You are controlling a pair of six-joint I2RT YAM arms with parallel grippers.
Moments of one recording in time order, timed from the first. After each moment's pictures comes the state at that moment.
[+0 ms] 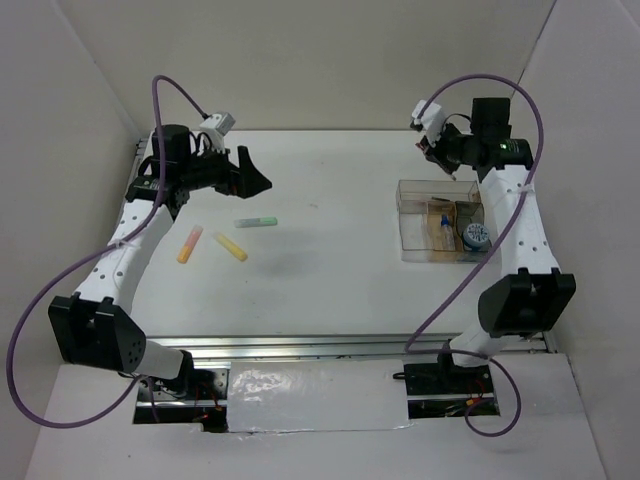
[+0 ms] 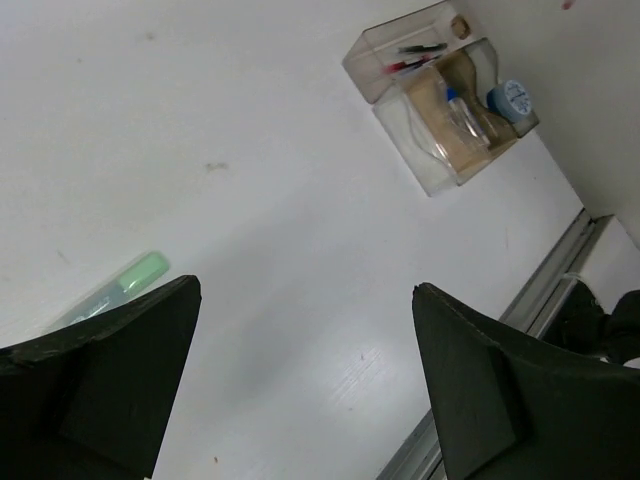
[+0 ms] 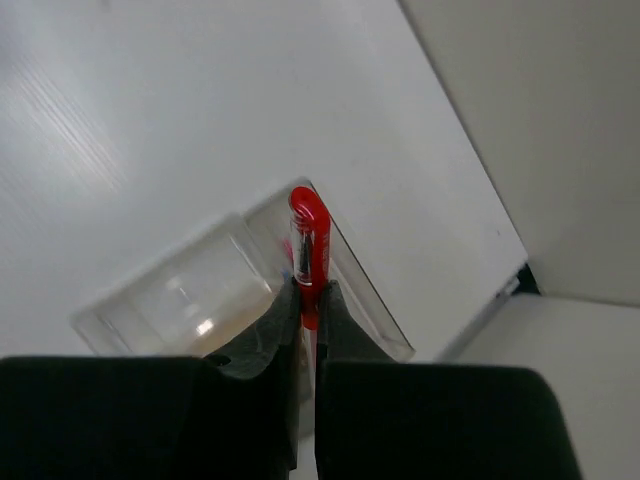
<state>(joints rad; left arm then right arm) -0.14 1.41 1.38 -0.40 0.67 -0.17 -0.01 1.54 1.73 -0.79 -0.51 -0.83</state>
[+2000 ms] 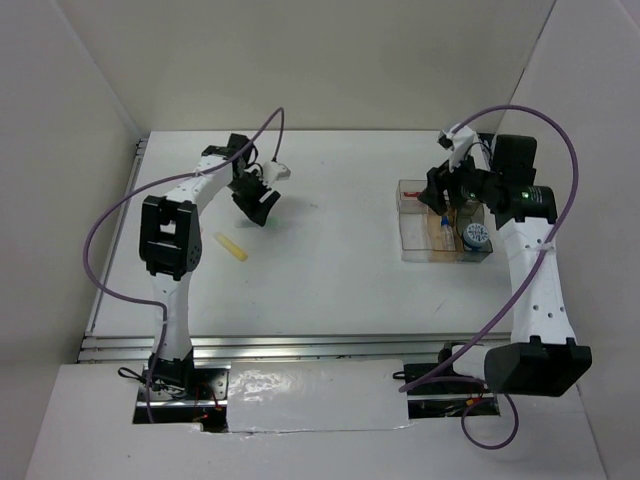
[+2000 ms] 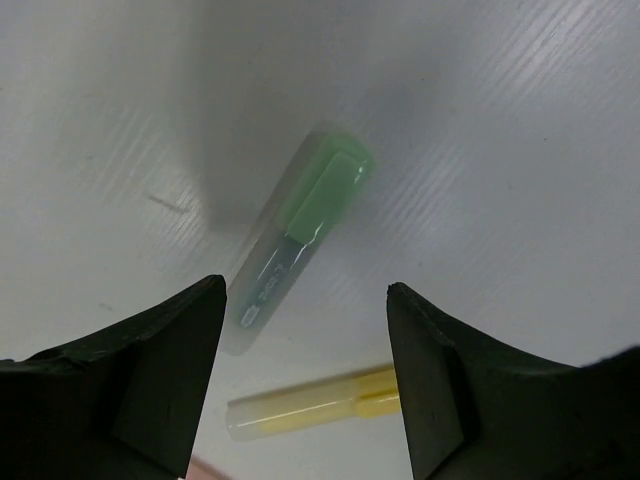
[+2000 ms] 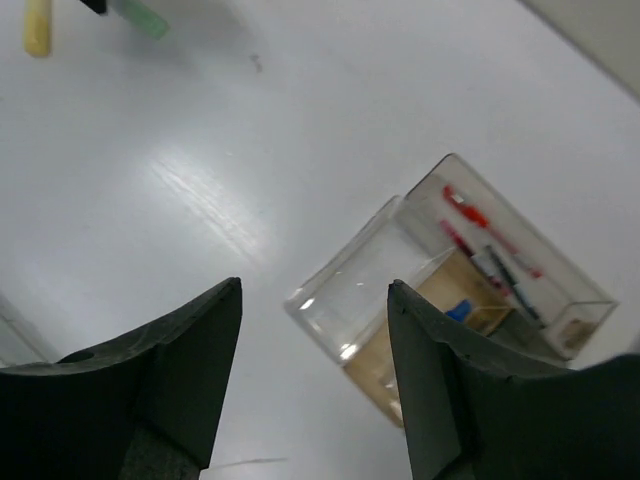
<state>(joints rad) -0.18 2.18 1.87 -0.95 0.35 0.62 -0.07 1.25 1.46 -0.82 -0.63 -0.56</state>
